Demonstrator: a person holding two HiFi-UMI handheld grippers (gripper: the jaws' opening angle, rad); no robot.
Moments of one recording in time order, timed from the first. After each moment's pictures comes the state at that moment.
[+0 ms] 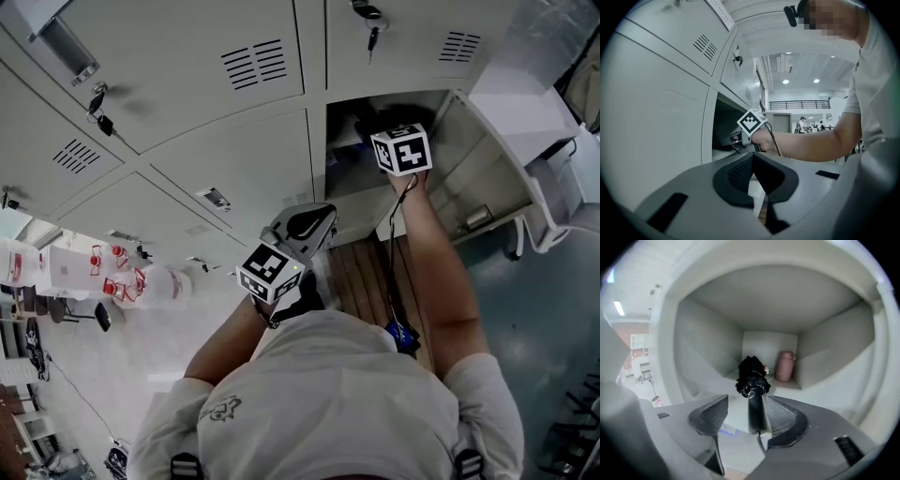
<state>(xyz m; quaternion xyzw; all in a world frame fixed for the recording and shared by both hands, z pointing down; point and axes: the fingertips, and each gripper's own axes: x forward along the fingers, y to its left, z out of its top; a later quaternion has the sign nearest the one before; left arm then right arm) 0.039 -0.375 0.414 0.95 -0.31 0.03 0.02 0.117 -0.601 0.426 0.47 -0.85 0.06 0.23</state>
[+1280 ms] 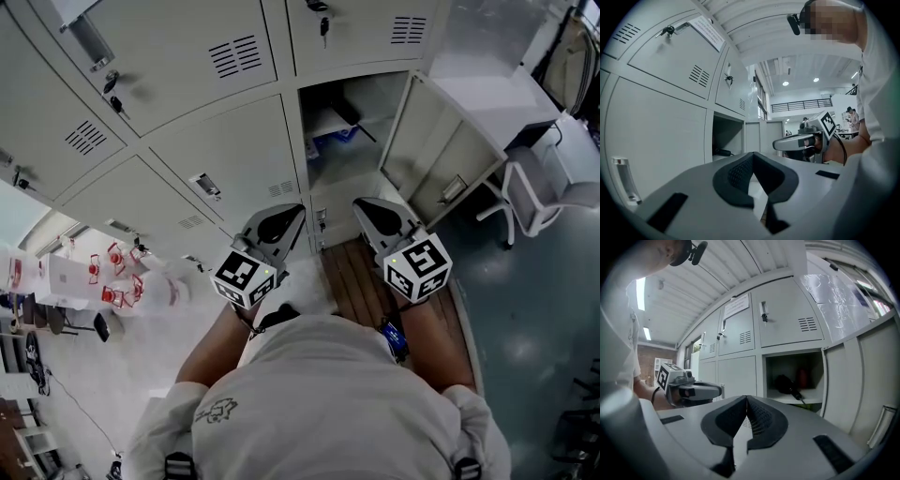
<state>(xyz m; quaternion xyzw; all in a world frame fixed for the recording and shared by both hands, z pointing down) 0.020 -0.306 0.387 0.94 -0.34 0.01 -0.02 0.114 -0.314 0.382 0.39 -0.92 0.03 0.06</state>
